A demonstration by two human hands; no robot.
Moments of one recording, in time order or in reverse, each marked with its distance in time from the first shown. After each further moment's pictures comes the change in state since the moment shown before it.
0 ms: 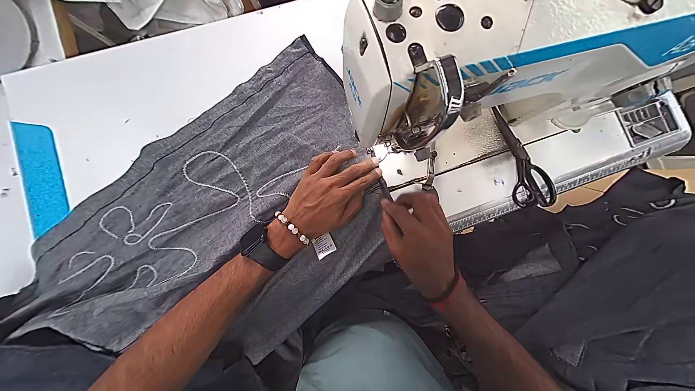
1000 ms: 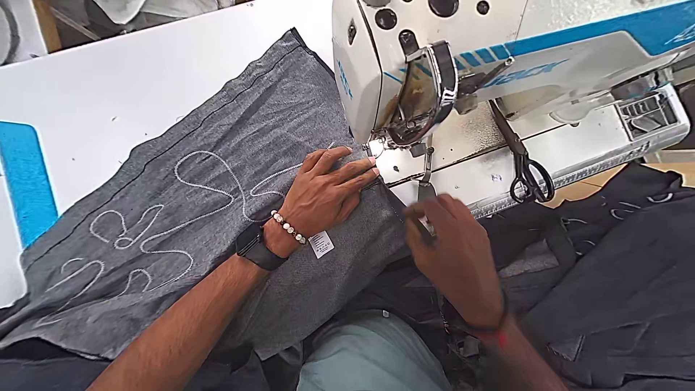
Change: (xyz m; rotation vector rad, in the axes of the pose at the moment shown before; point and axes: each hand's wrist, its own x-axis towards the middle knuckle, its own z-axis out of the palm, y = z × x) left_hand 0.000 0.001 0.000 0.004 0.031 0.006; right_hand 0.004 0.009 -0.054 -0.002 -0.229 0.177
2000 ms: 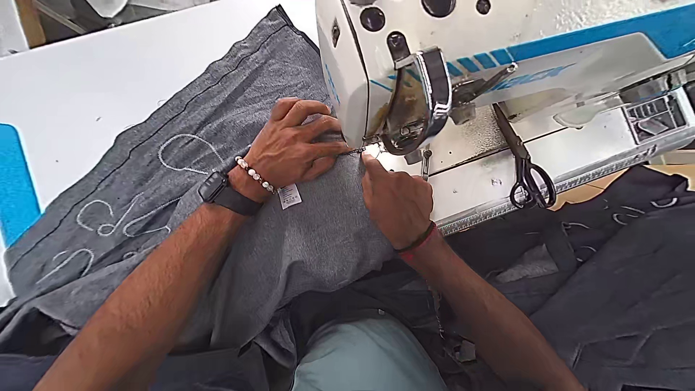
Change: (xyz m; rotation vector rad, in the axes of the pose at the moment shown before) left_hand 0.038 -0.086 -0.016 0.091 0.093 0.264; right_hand 0.078 -0.028 0.058 -0.263 0.095 -0.051
